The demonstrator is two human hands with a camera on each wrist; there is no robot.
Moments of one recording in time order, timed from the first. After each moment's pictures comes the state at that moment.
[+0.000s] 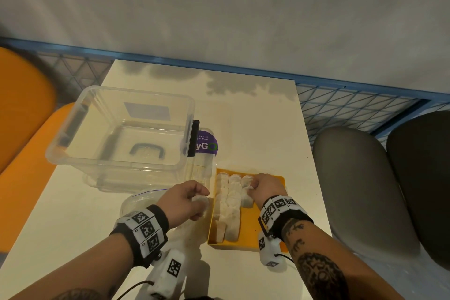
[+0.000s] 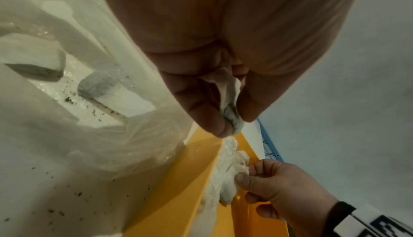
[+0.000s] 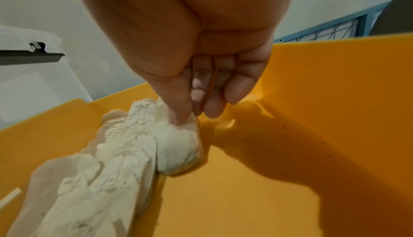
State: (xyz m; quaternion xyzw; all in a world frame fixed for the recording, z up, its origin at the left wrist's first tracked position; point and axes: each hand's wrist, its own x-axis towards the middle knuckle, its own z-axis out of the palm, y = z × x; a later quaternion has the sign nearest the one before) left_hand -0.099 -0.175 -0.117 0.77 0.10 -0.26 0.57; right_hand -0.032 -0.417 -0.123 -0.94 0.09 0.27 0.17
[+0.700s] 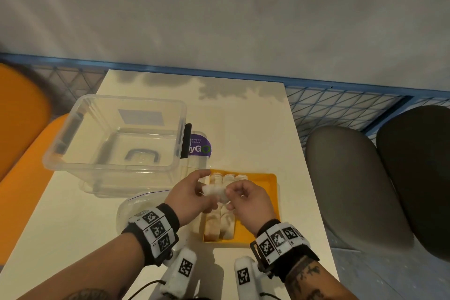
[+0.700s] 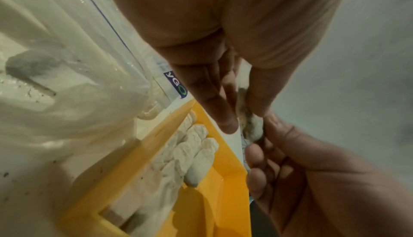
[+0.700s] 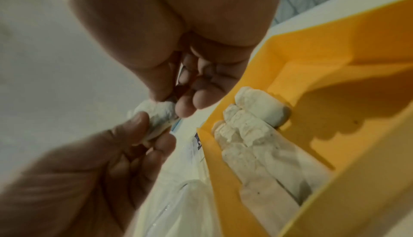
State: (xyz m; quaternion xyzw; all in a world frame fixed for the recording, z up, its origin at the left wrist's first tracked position) left_hand -0.099 -0.208 -0.094 0.78 0.08 -0.19 0.59; right_hand -0.104 -0.387 -0.086 -0.81 0.11 0.15 0.56
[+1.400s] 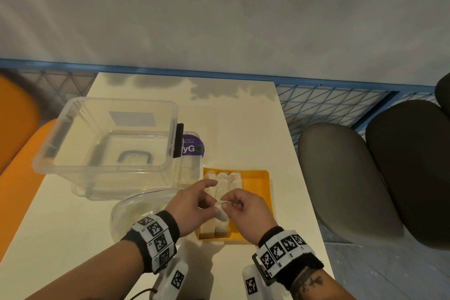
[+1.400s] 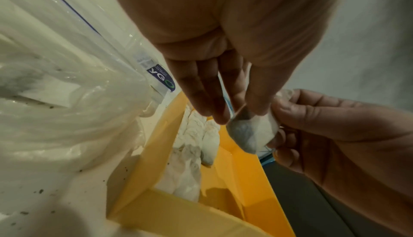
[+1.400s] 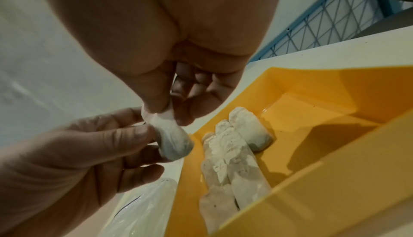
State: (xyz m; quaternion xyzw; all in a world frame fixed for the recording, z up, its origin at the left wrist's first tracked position) left_hand -0.115 -0.220 -0.096 0.84 -0.04 -0.21 0.49; right_hand -0.129 -0.405 -0.083 -0.87 0.02 0.16 0.47
